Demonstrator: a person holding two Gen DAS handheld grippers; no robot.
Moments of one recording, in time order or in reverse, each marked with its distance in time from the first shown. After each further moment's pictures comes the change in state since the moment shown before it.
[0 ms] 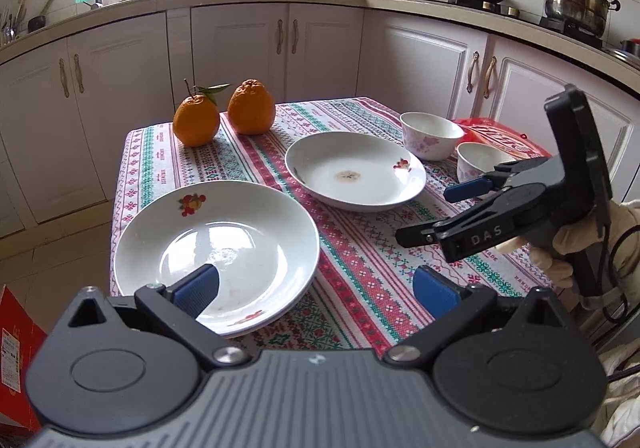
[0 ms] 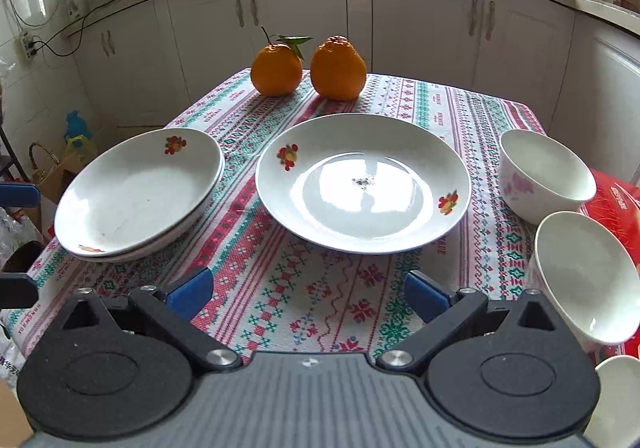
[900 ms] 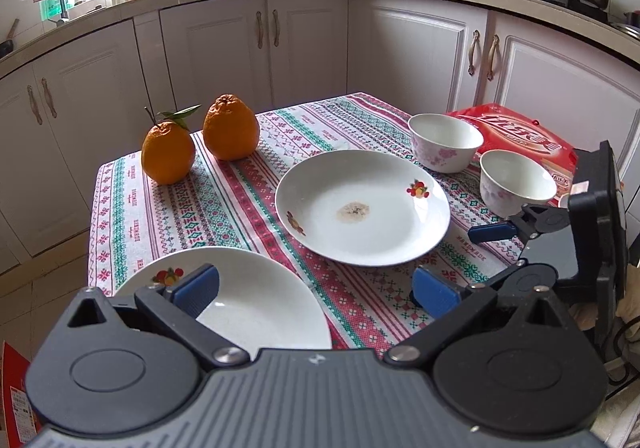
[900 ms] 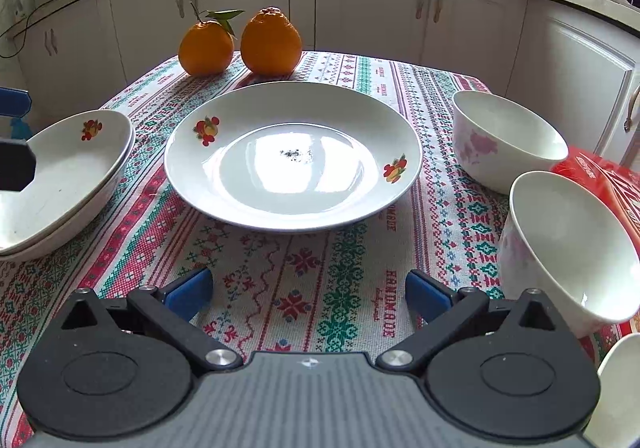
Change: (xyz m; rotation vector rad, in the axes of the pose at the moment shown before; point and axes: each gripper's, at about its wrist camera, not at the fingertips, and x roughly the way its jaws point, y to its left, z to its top) left arm 0.076 0.003 0.065 0.101 0.065 -0.001; right arm 0.038 -0.020 -0.014 0.062 0.007 -0.152
